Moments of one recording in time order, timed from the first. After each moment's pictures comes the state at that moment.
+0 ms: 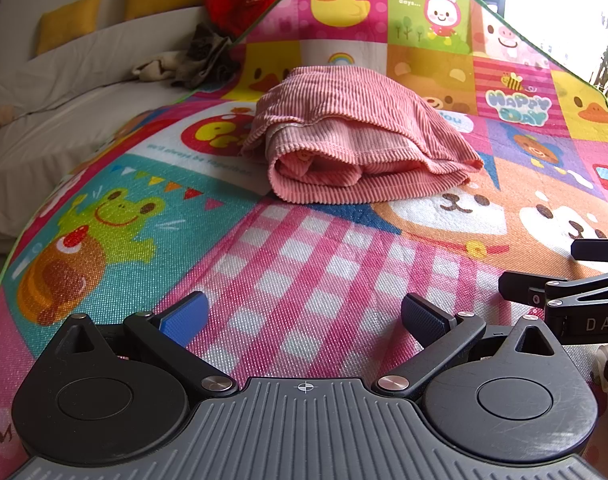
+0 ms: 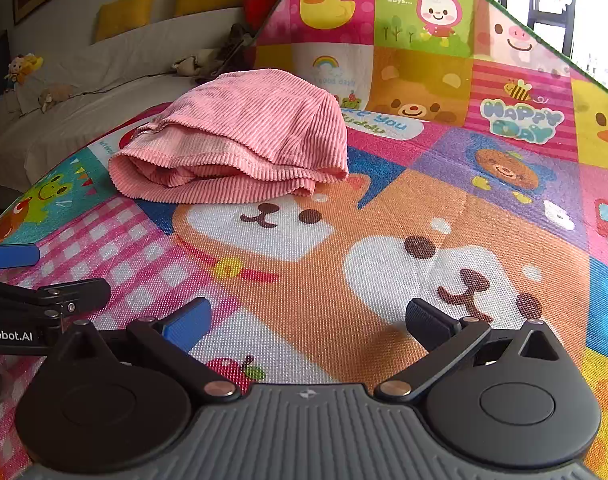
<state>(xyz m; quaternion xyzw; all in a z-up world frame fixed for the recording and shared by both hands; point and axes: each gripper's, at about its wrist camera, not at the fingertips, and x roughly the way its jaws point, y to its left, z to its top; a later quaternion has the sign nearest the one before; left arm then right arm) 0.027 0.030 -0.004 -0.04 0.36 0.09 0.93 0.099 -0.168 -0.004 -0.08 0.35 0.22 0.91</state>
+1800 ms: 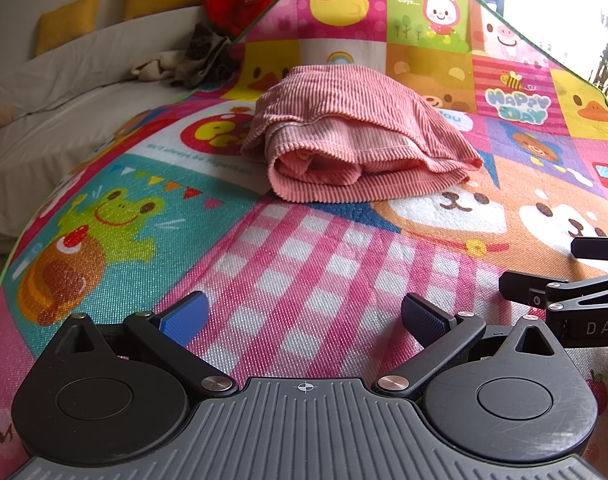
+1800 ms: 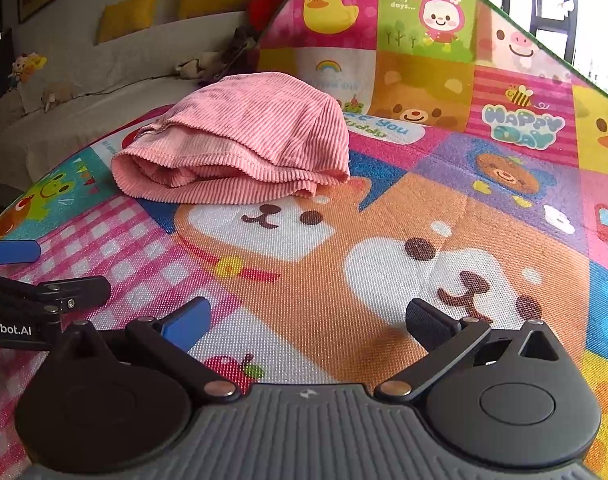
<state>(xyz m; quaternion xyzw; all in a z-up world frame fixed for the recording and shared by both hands) 0.026 0.030 -0.003 -0.03 0.36 0.08 0.93 0.096 -0.168 -0.005 -0.08 0.34 0.22 0.91</state>
